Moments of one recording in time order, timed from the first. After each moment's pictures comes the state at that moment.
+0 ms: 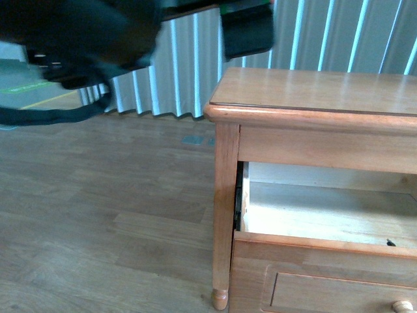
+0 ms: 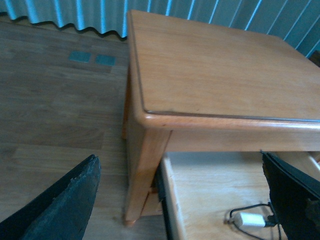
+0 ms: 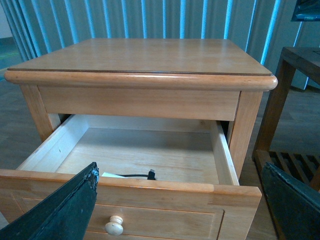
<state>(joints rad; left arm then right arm) -0.58 1.41 0.90 0.35 -0.26 -0.24 -0.36 0.11 0.05 0.06 -0.36 0.00</state>
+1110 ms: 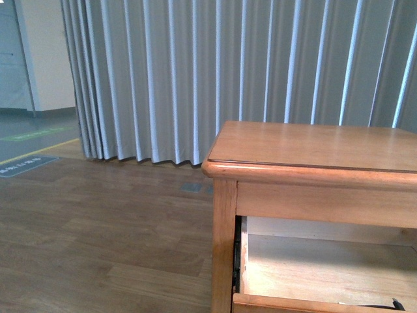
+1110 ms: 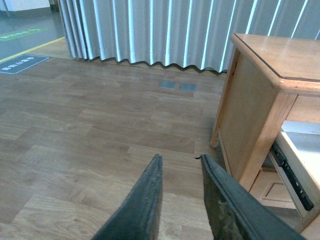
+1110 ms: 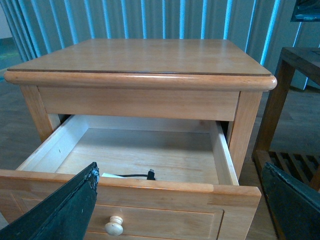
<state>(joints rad) -0.13 0.41 0.19 0.21 -0.12 -0.02 -0.36 0.11 0.05 0.06 -0.36 0.00</state>
